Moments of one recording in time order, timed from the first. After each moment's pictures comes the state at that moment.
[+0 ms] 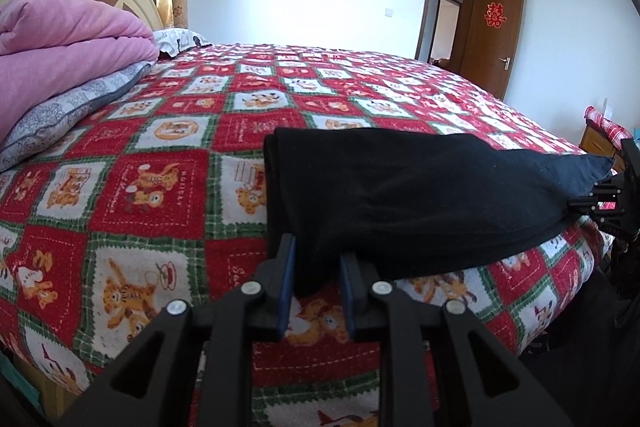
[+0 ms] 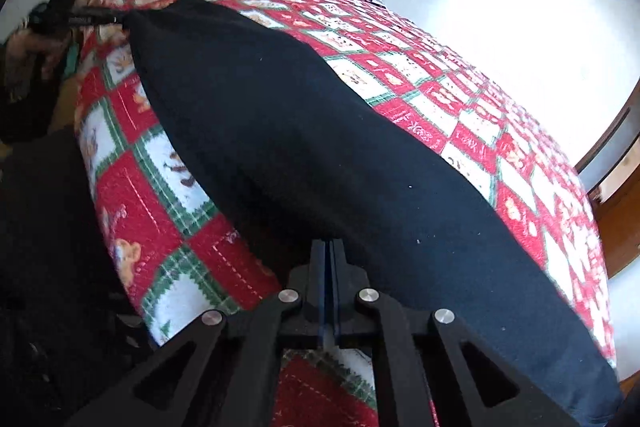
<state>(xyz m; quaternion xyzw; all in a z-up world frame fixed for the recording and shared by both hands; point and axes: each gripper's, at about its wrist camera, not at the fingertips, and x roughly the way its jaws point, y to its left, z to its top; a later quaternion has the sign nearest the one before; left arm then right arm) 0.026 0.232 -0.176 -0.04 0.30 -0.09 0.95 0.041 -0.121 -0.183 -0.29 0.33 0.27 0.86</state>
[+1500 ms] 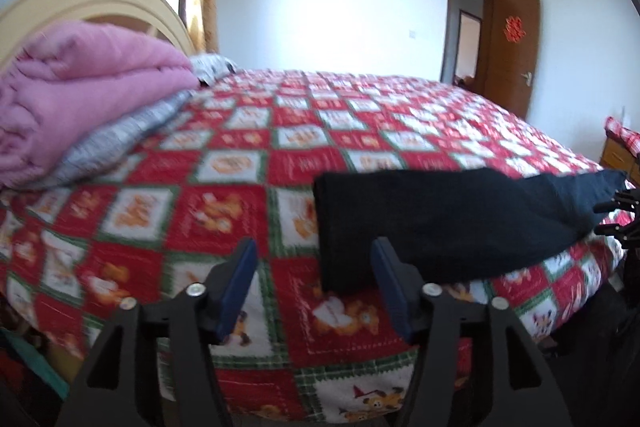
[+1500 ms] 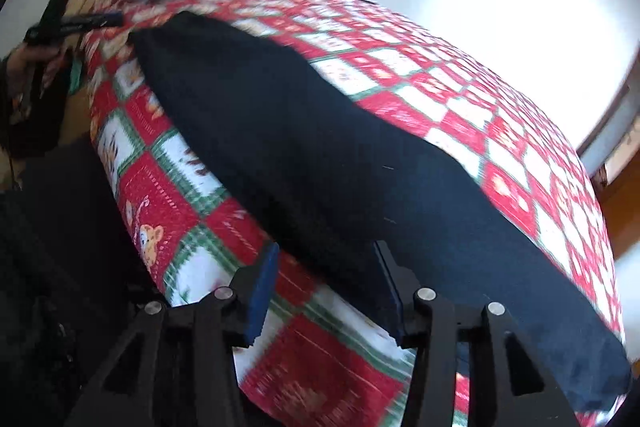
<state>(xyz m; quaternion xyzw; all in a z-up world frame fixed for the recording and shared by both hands) -0.010 0.247 -0.133 -0.02 0.25 -0.03 0.97 0.022 -0.152 -0.163 -0.25 0.34 0.26 0.87</state>
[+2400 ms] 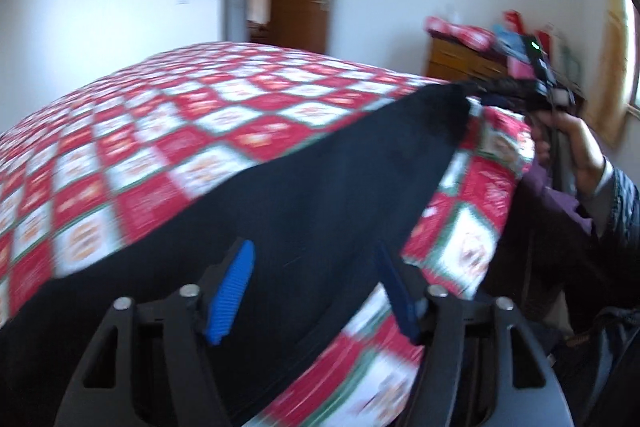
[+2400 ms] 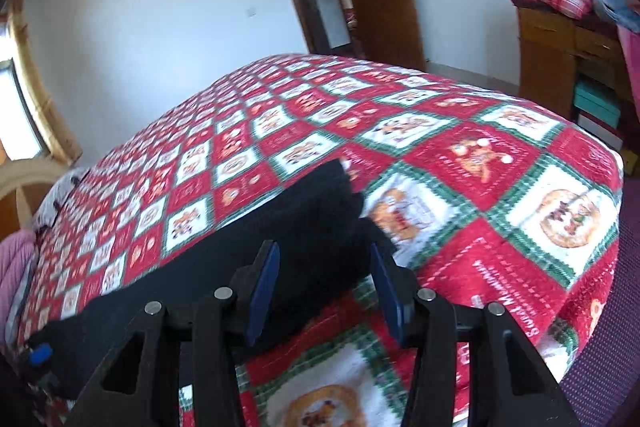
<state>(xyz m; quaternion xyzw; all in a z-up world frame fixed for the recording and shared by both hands) 0.075 -0.149 -0.120 0.10 0.31 -0.40 0.86 0.029 -0.499 -0.109 0.20 0.29 -0.14 0.93</state>
